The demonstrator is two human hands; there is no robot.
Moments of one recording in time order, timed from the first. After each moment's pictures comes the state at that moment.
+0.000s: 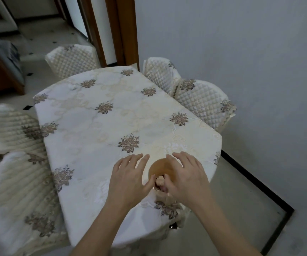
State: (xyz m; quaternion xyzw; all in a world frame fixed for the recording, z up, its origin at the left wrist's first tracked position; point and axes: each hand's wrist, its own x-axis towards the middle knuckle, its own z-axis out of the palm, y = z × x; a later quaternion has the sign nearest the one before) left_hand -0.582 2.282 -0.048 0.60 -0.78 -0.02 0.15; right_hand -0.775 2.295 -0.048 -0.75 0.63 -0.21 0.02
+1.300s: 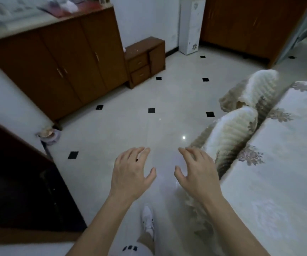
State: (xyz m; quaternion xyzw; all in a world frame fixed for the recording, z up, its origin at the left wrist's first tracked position) left_hand -0.374 2.643 -0.055 0.97 -0.20 0.11 0.12; right_hand -0.419 2.436 -0.077 -0.97 0.03 -0.17 0.19
